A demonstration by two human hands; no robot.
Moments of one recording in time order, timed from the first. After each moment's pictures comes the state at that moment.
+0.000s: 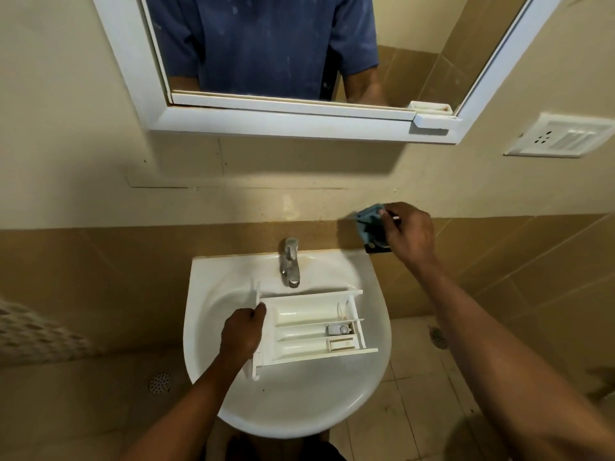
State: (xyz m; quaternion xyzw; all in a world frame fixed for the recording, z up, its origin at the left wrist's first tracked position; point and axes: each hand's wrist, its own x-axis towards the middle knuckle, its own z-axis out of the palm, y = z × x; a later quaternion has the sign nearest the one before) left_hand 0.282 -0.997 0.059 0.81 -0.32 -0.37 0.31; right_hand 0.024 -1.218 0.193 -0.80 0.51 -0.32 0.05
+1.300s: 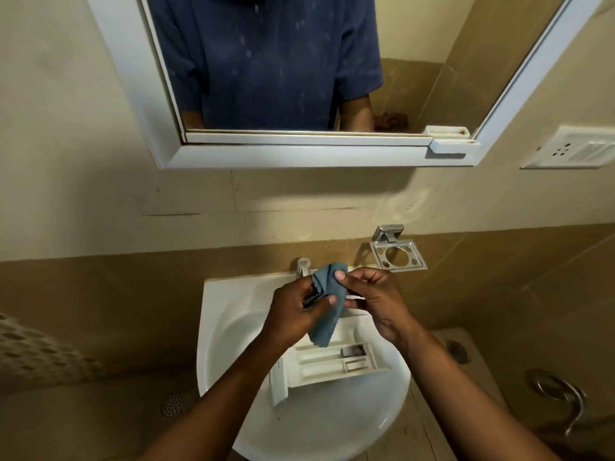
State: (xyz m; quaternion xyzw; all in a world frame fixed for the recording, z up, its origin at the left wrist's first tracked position) left_hand 0.263 -1.059 0.136 0.62 -0.51 -0.38 0.46; right_hand 0.095 -1.122 0.179 -0.45 0.46 -0.36 0.68
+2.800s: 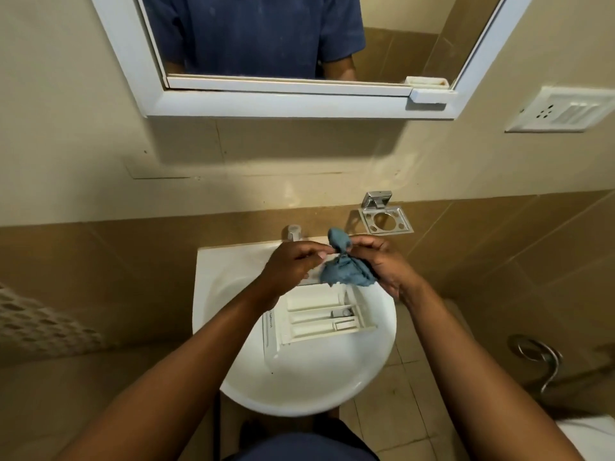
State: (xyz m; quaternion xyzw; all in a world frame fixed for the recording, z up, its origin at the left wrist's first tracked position) left_hand 0.258 -1.051 0.163 0.56 -0.49 -0.51 0.42; right_hand 0.051 -1.132 0.166 -0.52 0.44 -0.30 0.67
